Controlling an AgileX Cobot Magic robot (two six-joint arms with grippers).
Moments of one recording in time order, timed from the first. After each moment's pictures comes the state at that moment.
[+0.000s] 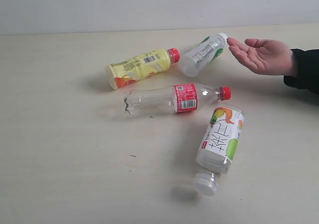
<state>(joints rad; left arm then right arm) -0.04 0.66 -0.87 -0.43 0.66 0.11 0.11 0.01 0.00 0.05 0.29 -0.01</state>
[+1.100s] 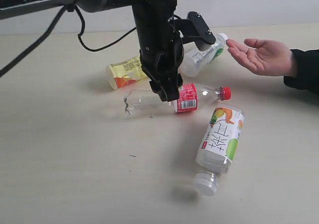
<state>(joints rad) -0.79 2.19 -1.89 0.05 1.18 0.55 0.11 0.01 0.00 0.05 0.29 -0.01</state>
